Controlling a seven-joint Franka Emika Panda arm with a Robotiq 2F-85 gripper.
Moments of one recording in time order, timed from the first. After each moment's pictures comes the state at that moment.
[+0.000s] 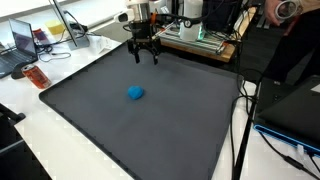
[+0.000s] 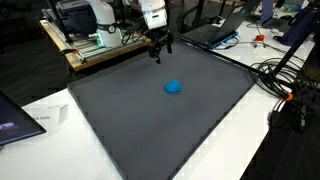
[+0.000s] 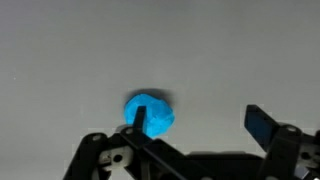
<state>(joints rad) -0.25 0.13 0.27 -2.45 0.33 2.73 -0.45</state>
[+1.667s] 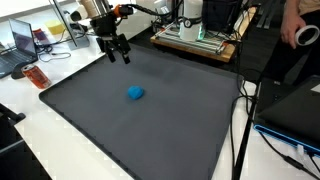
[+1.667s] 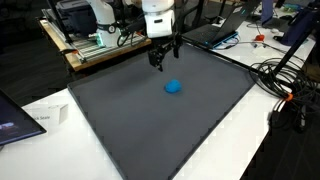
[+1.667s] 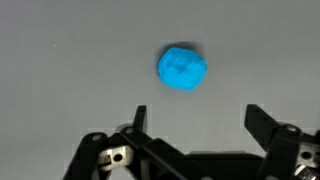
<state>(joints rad) -0.14 0.33 0.02 -1.97 0.29 2.30 -0.33</state>
